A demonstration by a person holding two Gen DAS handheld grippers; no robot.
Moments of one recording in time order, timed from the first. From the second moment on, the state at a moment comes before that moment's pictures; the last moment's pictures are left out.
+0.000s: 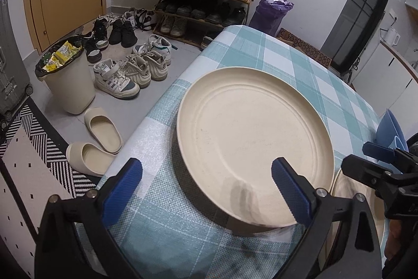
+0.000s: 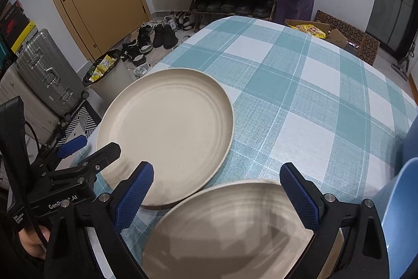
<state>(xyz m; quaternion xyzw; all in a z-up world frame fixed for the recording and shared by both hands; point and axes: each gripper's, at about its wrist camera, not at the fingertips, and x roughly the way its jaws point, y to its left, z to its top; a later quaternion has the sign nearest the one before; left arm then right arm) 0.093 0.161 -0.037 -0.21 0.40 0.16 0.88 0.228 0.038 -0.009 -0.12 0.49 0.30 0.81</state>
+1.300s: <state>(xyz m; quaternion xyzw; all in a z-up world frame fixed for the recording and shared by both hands) 0.094 0.166 -0.048 -0.20 0.41 0.17 0.87 0.245 0.069 -0.047 -0.15 0.52 0.29 0.79</state>
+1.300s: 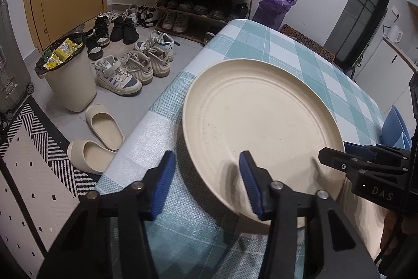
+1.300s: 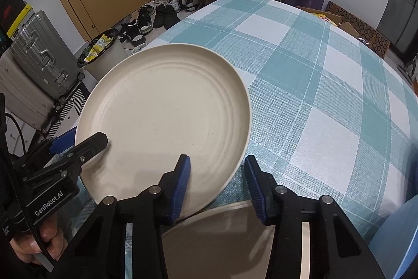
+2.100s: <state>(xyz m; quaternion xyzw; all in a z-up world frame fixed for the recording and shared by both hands) 0.093 0.166 -0.050 -0.21 0.41 0.16 0.87 0.243 0.065 -0.046 -0.15 0.52 0.29 0.79</state>
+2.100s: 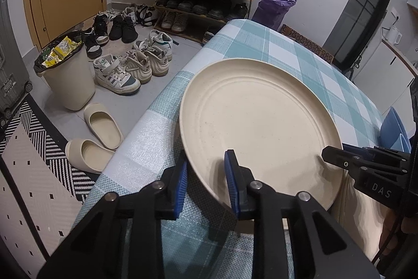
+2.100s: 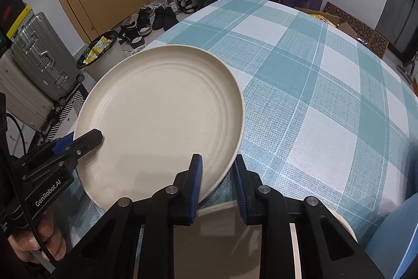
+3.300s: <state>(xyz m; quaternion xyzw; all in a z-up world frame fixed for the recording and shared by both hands) 0.082 0.146 -0.012 -0.18 0.38 0.12 0.90 0.226 0.036 -0.003 -0.14 0.47 0.29 0.82</state>
